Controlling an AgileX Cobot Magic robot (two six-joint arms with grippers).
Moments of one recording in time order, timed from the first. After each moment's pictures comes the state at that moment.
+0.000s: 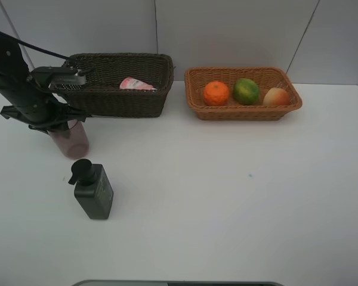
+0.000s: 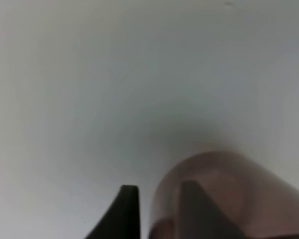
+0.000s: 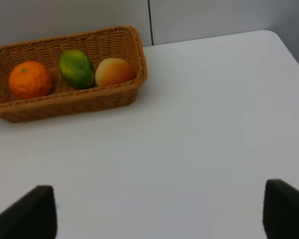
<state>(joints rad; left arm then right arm) -0.12 1.90 -1.01 0.01 0.41 -0.03 -0.10 -0.01 -0.52 -0.03 1.06 0.05</state>
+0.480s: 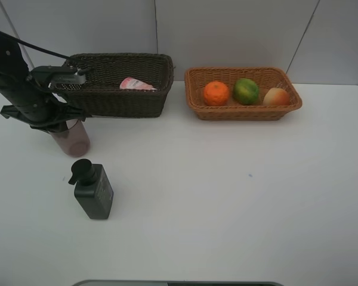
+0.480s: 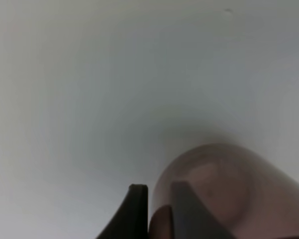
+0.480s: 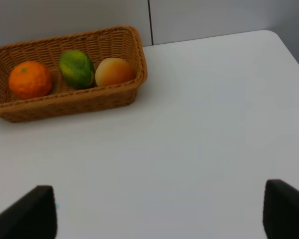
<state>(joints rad) -0.12 1.90 -1.01 0.01 0.41 -0.04 -0.10 -0.01 -0.52 -0.03 1.06 0.05</state>
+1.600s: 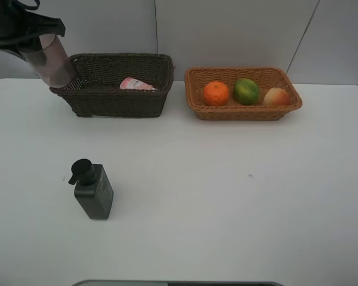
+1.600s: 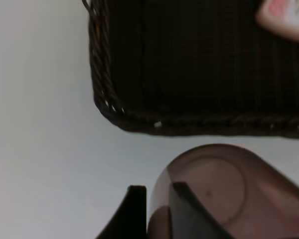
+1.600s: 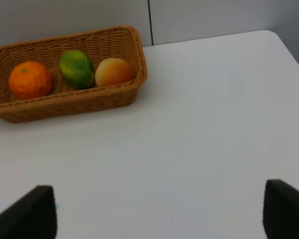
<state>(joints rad) -0.12 1.71 -1.38 0.13 0.76 -0.20 -0.10 -0.01 -0.52 -0.03 1.06 0.05</state>
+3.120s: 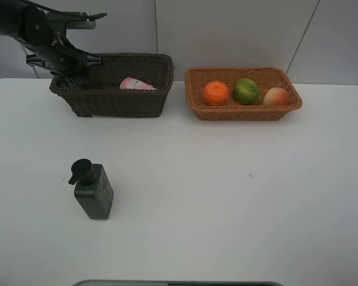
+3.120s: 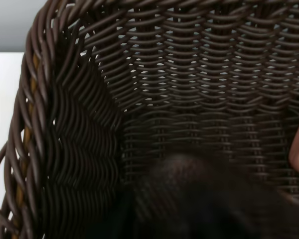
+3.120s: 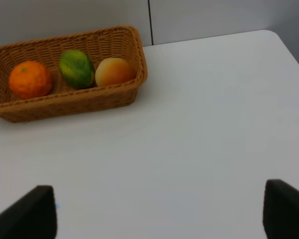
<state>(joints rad) -0.14 2.09 -1.41 0.26 0.22 -0.32 -0.10 -0.01 -0.52 -0.03 1.06 0.05</state>
